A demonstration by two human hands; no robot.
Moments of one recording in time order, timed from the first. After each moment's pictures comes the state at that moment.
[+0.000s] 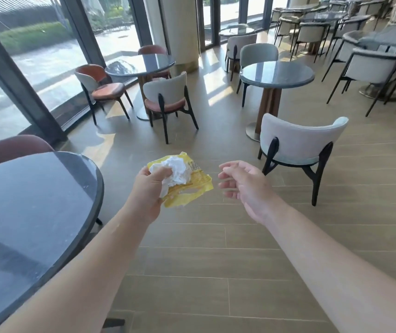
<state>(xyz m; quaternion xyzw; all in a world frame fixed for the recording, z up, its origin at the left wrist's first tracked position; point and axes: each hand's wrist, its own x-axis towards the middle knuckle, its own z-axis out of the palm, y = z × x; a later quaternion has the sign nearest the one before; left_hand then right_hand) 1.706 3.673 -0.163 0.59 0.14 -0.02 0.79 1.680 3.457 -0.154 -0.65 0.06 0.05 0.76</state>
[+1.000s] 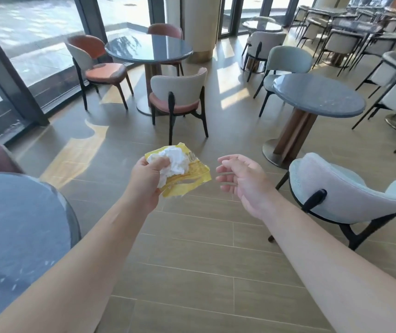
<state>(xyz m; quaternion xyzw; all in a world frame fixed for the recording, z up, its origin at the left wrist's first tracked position) 2.167 3.822 -0.208 0.54 0.17 0.00 0.83 2.145 3.609 -0.166 -0.66 0.06 0.09 0.74</state>
